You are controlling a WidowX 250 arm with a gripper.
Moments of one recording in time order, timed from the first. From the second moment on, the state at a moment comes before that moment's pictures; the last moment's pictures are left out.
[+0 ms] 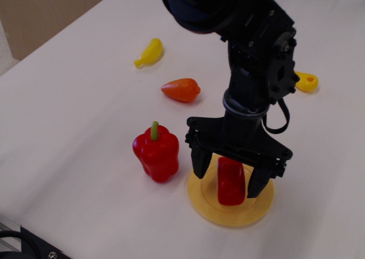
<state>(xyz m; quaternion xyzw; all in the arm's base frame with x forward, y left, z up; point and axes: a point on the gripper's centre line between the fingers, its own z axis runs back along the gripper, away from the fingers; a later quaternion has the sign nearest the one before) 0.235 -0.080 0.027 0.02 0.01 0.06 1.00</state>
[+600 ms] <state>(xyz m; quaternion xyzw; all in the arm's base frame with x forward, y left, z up) 0.237 -0.079 0.008 0.00 0.01 0.07 1.00</state>
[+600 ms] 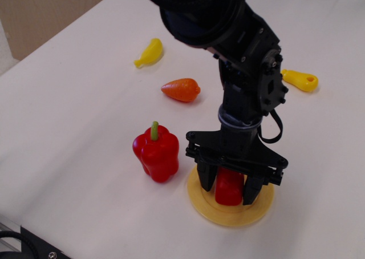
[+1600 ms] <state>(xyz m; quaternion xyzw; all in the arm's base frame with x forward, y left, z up) 0.290 -0.041 0.060 -0.03 -0.05 0.14 0.99</state>
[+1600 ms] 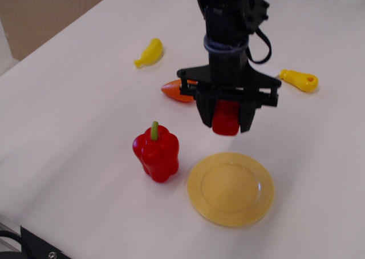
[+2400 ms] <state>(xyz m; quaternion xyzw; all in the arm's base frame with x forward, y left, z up) 0.284 0.045 0.049 -0.01 -0.04 0.25 0.97</state>
